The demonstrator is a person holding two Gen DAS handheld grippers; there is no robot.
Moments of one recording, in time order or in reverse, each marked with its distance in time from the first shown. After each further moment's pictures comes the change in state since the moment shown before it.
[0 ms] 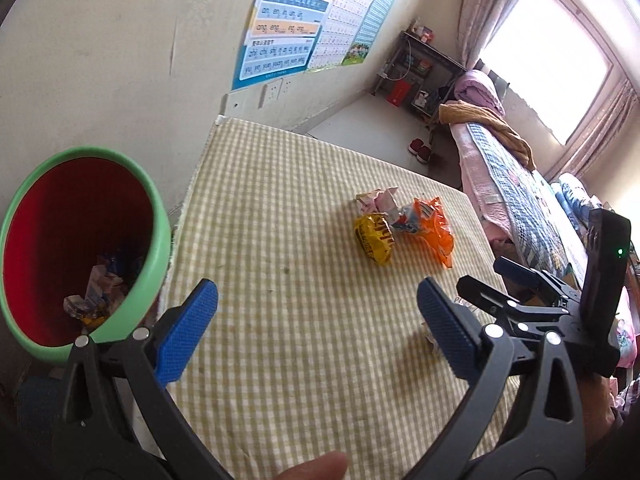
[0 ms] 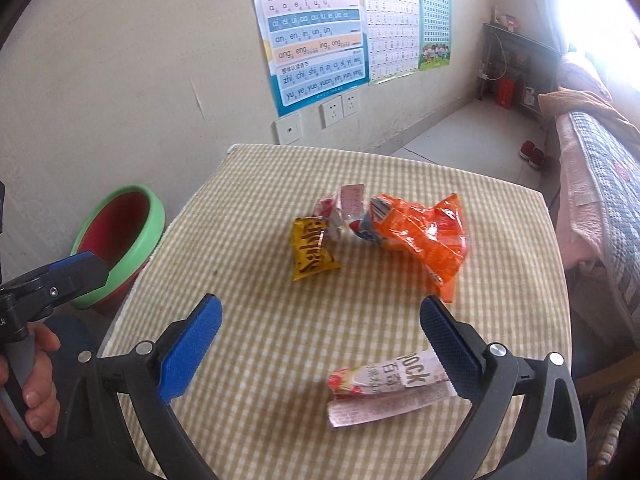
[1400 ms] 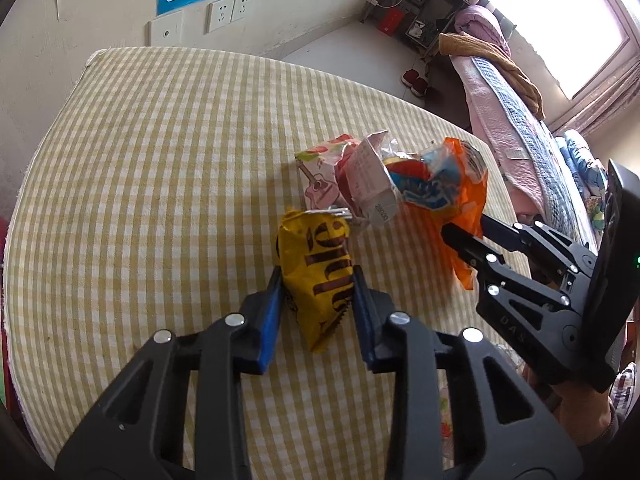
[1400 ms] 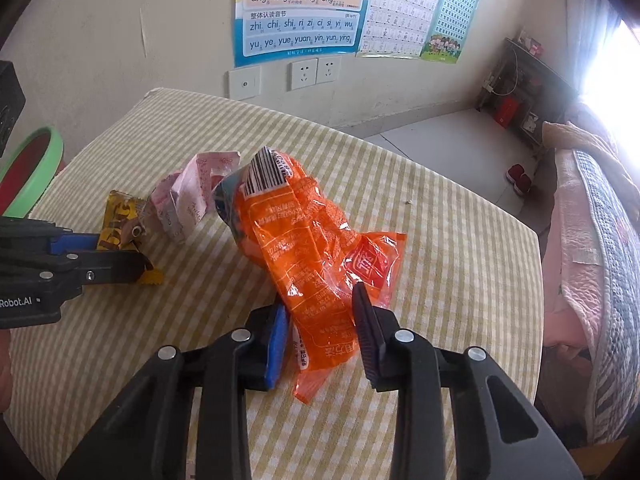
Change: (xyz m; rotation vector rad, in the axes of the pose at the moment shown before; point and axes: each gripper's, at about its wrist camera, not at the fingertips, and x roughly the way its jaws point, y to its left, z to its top) left arm 0.167 -0.052 0.022 0.017 0.263 -0.043; right arm 0.110 -0.081 0.023 -0.200 0.104 -0.126
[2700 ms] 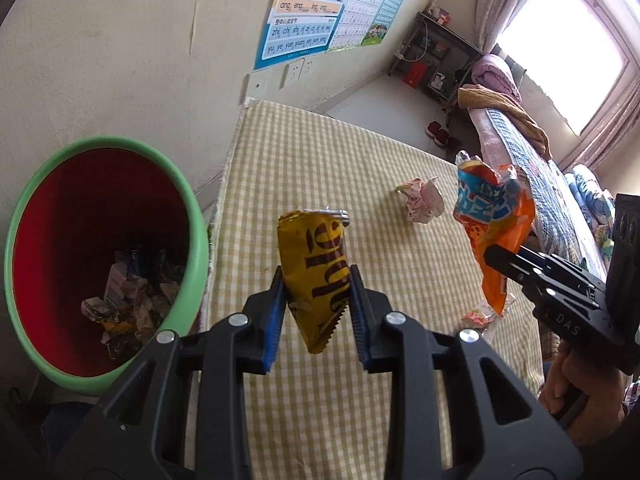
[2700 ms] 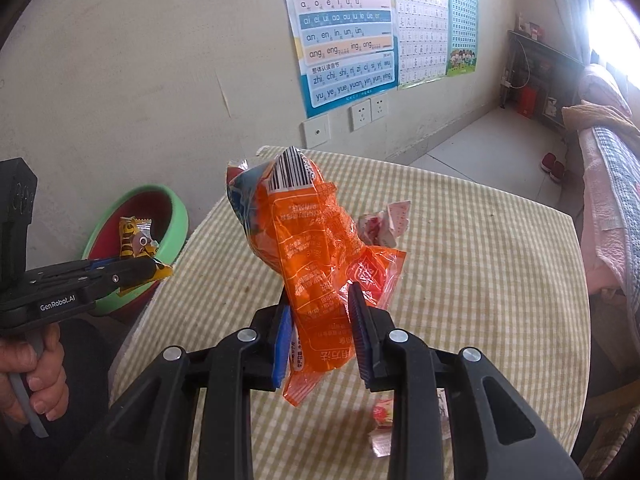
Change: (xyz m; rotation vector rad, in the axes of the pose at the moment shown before) left arm -0.154 0.095 -0.051 -0.051 -0.188 0.090; right arm -0.108 0.111 0.011 0.134 -0.109 0.199
